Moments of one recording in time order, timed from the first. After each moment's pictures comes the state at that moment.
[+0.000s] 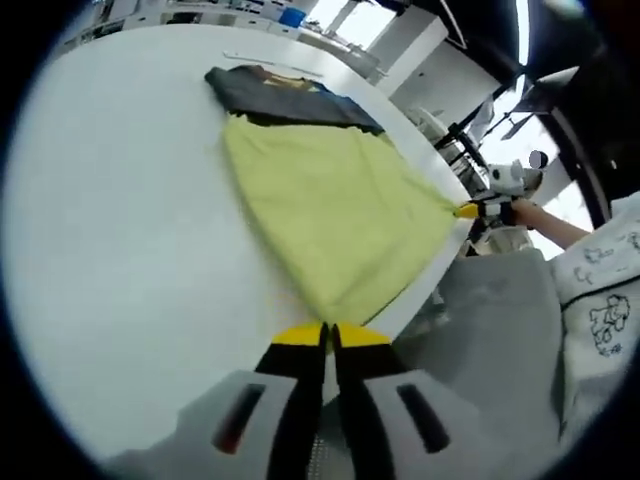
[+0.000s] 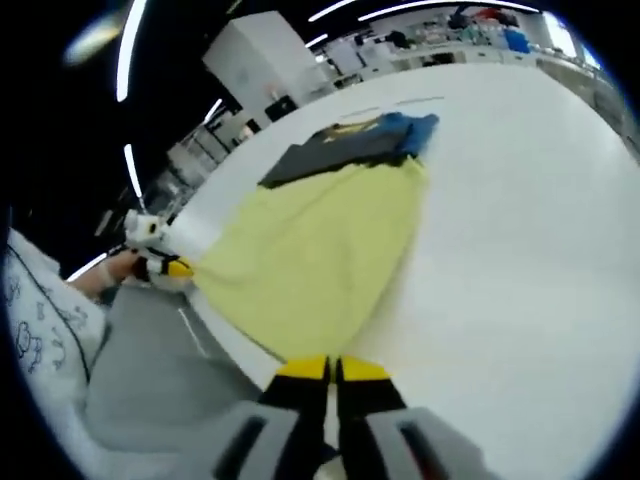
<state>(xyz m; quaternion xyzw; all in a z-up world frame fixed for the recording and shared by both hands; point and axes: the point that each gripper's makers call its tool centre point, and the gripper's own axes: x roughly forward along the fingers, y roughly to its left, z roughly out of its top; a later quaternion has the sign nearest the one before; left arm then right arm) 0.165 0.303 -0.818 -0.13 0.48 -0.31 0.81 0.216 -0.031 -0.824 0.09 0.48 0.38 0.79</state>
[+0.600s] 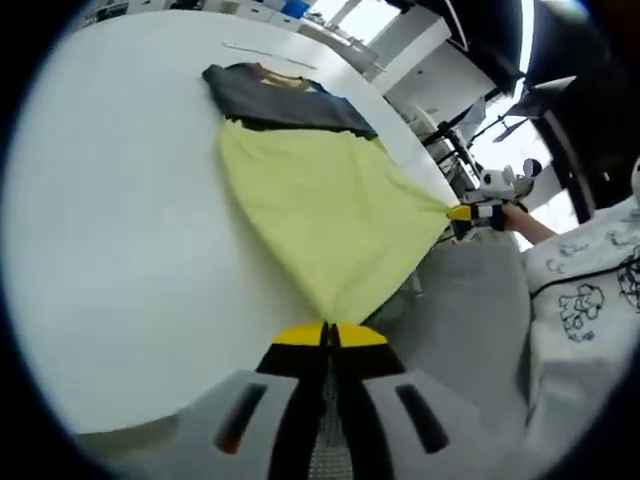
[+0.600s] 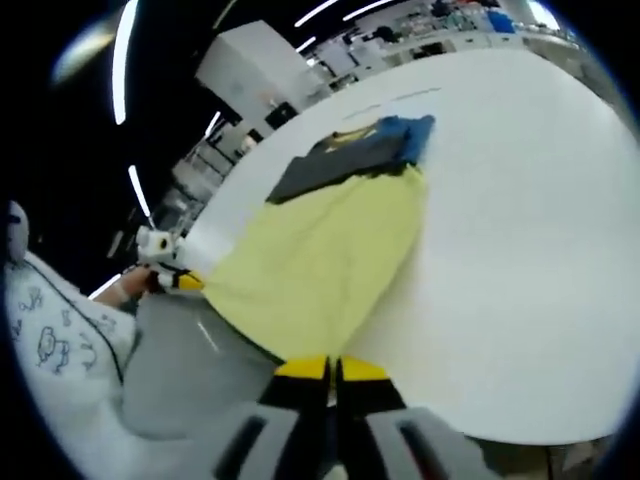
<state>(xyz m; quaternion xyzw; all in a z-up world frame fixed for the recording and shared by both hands) 0.128 0.314 -0.803 -0.15 0.50 -0.33 0.78 0.167 -0.024 -0.802 0.15 0.49 0.38 0.77</state>
